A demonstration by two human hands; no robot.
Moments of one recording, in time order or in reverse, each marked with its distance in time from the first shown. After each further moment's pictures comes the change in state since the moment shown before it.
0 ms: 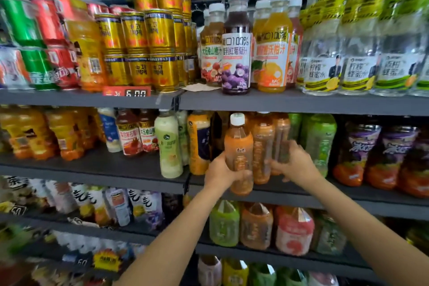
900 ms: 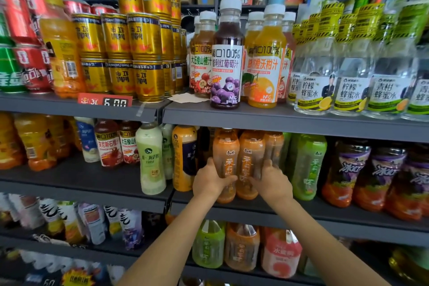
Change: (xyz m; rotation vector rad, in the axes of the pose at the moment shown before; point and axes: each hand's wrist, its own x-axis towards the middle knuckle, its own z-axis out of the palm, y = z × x) left_hand 0.044 0.000 0.015 0.284 0.125 -0.031; right_hand 0.027 -0.007 0.032 -0.375 0.019 0.150
